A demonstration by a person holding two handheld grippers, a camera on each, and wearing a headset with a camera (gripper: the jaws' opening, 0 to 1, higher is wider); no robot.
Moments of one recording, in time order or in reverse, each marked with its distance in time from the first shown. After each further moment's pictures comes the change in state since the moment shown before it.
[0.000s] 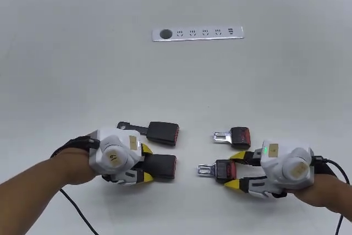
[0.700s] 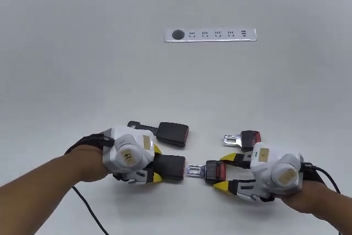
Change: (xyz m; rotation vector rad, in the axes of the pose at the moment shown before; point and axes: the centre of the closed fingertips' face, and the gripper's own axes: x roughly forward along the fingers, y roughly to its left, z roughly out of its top) left arm 0.002 0.001 -0.001 -0.007 0.027 0.004; right arm 0.029 0.007 0.032 -0.014 -0.056 0.009
